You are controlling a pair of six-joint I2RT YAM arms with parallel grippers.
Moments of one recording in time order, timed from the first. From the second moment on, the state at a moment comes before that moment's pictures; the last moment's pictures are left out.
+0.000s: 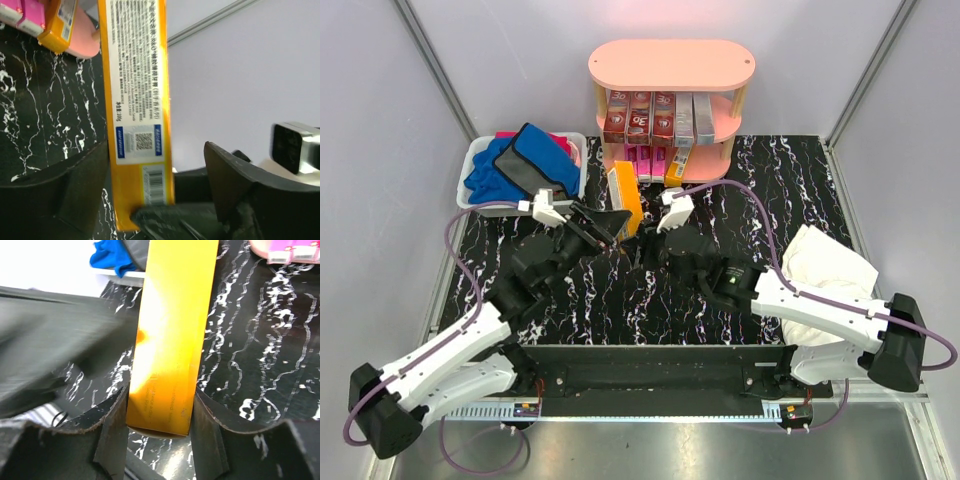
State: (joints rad) left arm -0.75 0.86 0.66 0.19 -0.19 -1.05; right arm 1.11 1.28 1.05 -0.05 0.42 0.57
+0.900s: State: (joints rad) left arm -0.75 0.70 0.74 -0.17 -0.36 -0.77; right arm 0.46 1.22 0.68 0.22 -0.28 0.87
